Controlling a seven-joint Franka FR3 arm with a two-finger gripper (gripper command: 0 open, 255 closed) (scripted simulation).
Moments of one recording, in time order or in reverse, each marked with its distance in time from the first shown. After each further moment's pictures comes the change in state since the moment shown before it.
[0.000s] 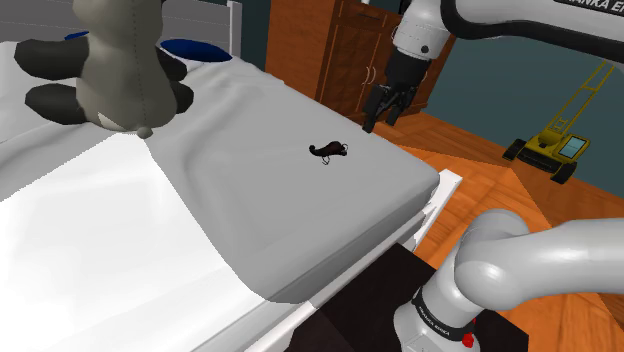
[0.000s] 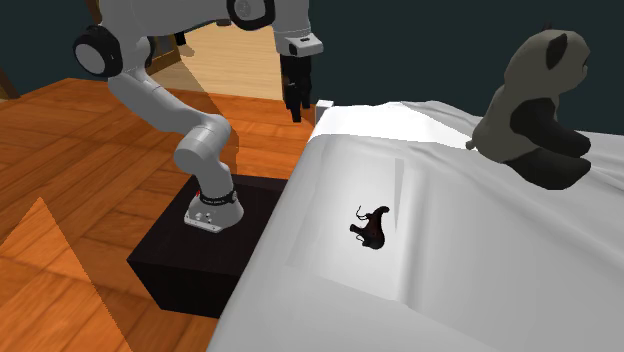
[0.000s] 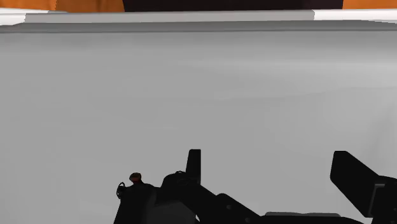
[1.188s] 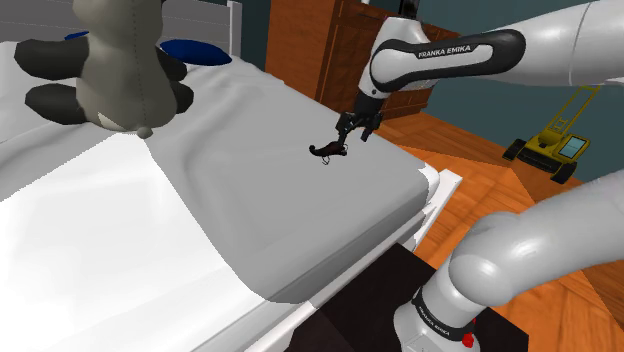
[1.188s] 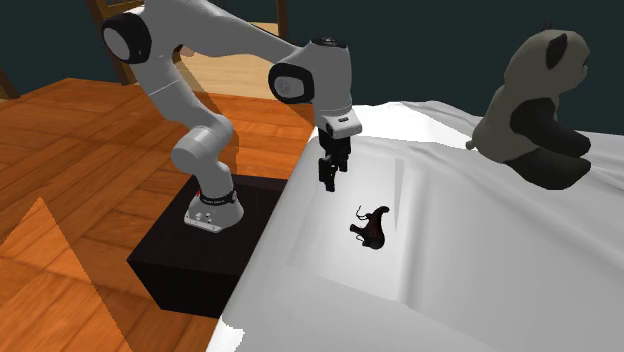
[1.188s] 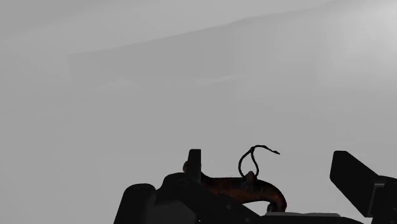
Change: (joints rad) arm -0.111 0.387 -0.165 -0.044 -0.058 0.459 -0.017
